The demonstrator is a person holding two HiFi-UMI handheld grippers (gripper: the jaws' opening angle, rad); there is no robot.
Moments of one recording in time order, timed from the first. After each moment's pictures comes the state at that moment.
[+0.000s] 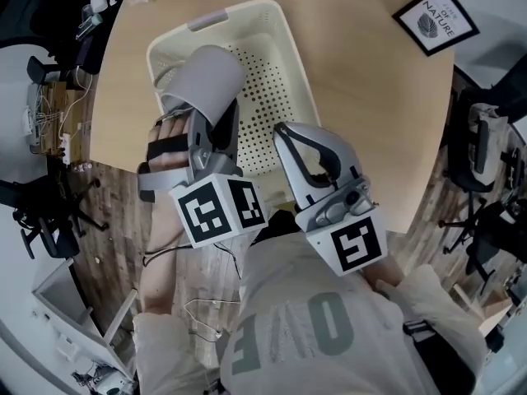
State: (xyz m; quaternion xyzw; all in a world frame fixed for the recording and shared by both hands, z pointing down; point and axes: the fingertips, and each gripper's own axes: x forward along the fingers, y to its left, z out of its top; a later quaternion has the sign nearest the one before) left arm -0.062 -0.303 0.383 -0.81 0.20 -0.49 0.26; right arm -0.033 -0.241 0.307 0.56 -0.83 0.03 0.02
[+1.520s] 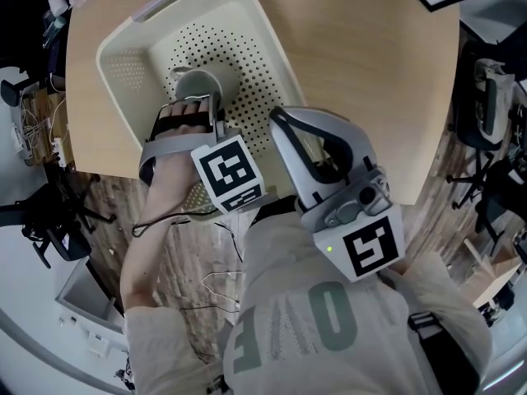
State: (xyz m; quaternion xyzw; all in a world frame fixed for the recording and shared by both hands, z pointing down) left arm -0.070 -0.268 0.531 -0.70 -0.04 -0.67 0.25; right arm 0.002 -0.245 0.322 0.58 -0.81 0.06 0.01
